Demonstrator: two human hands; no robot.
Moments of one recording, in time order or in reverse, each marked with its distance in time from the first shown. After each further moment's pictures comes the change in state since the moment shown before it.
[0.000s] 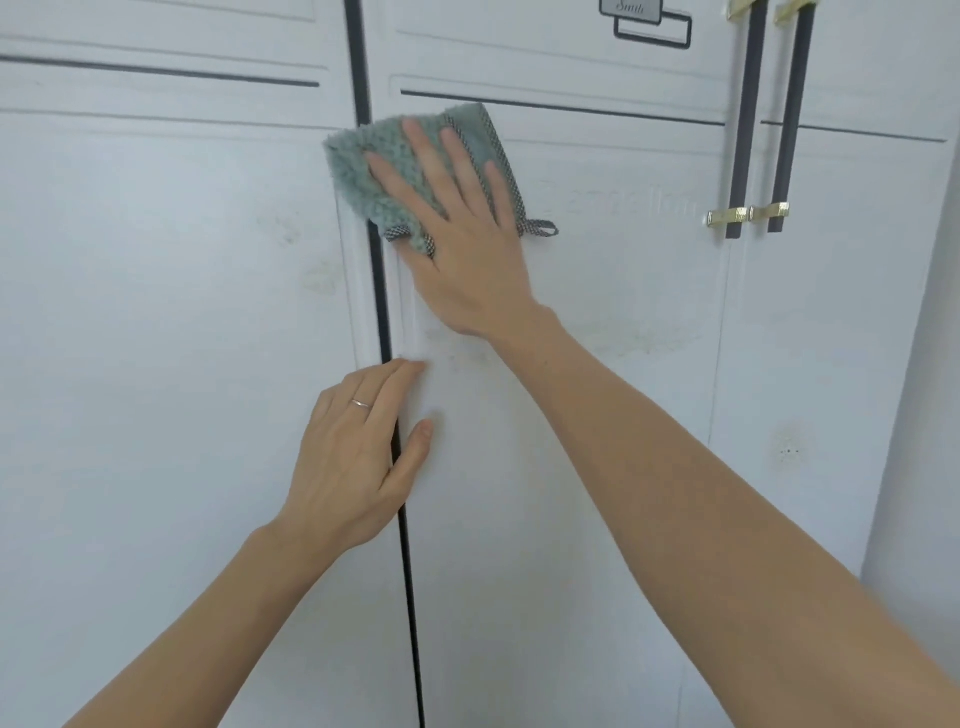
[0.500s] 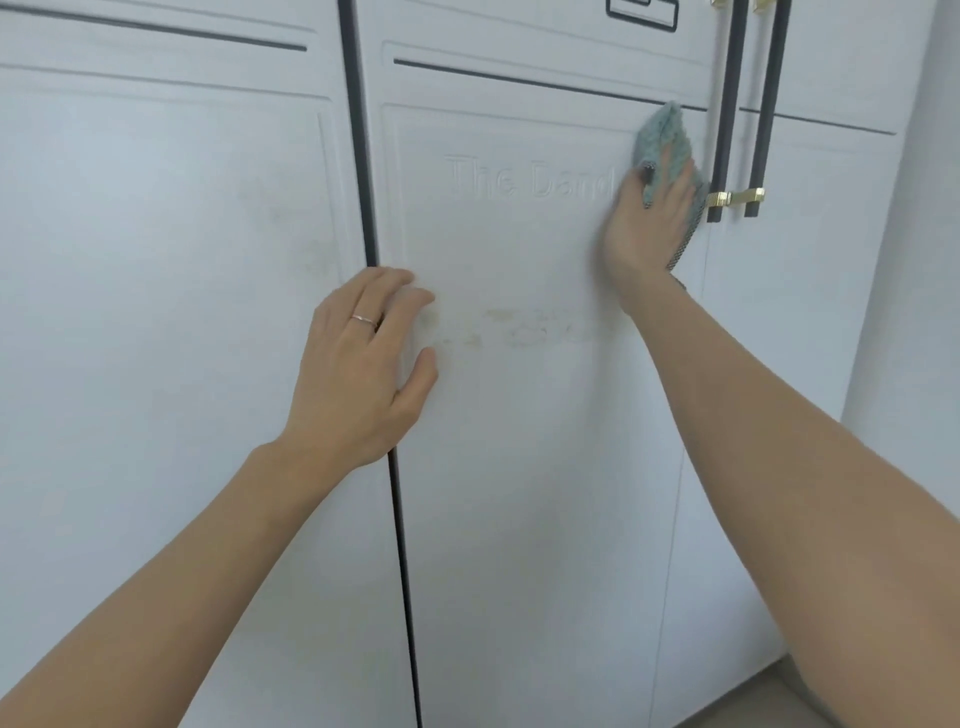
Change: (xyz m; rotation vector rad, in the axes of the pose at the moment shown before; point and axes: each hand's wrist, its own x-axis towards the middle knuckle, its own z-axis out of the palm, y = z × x) left_hand 0.049 -0.006 -0.010 0.018 0.124 0.139; right_hand -0.018 0.120 -0.030 0.387 0.172 1.020
